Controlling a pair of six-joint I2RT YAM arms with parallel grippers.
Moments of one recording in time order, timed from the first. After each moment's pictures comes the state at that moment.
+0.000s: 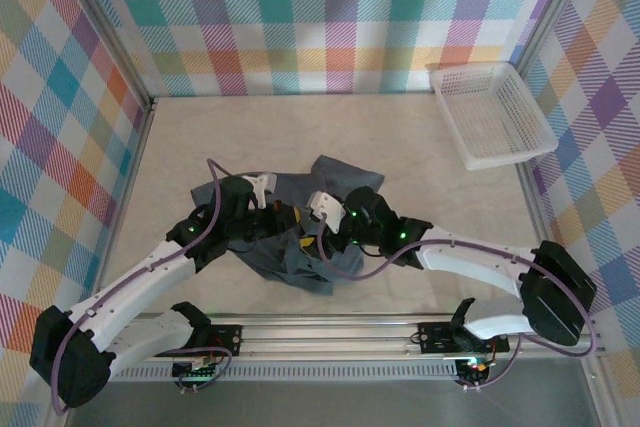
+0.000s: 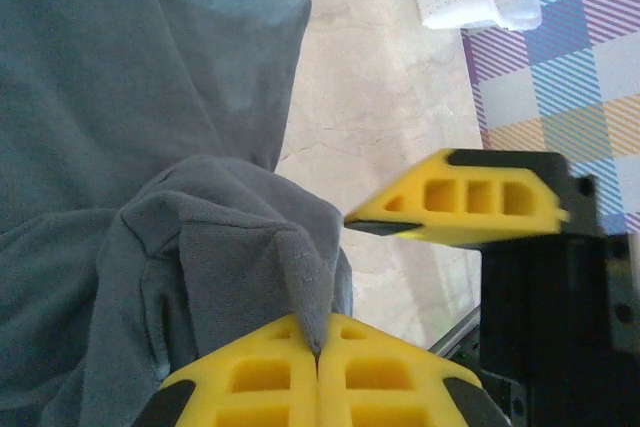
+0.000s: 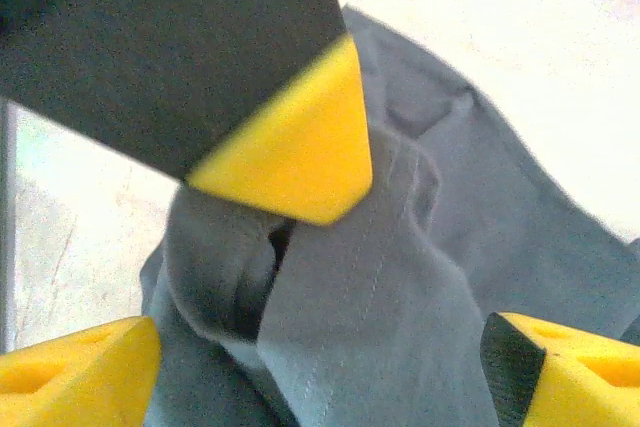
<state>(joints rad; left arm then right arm) -0.62 0.99 0.72 -0.32 0.32 -0.80 0.97 1.31 0.76 0.06 -0.14 -0.17</state>
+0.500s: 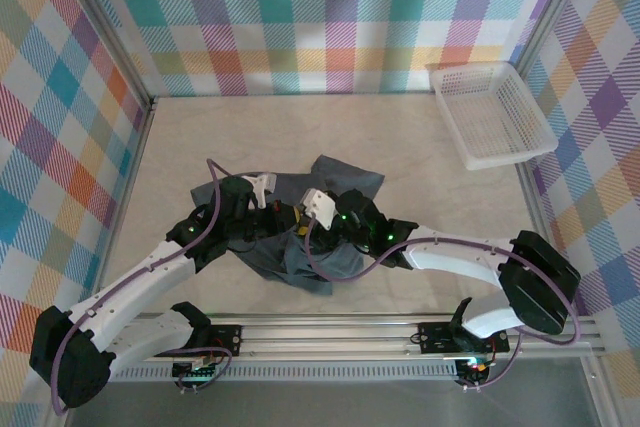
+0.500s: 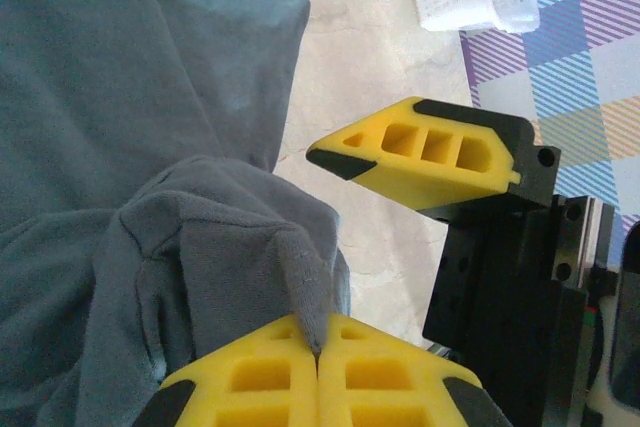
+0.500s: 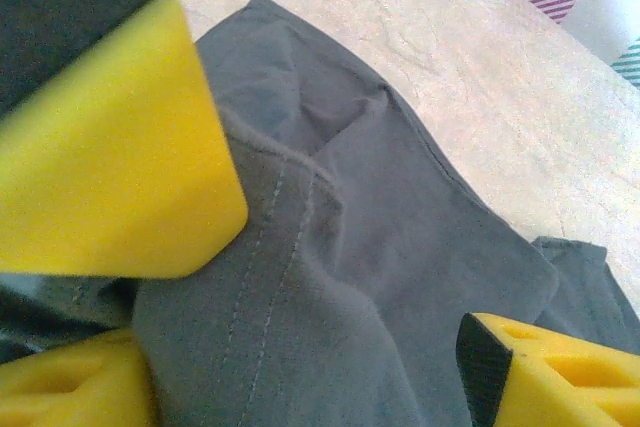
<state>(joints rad) -0.62 0.99 0.72 -0.32 0.32 -0.80 0.99 1.41 0.77 0.15 0.04 -0.21</state>
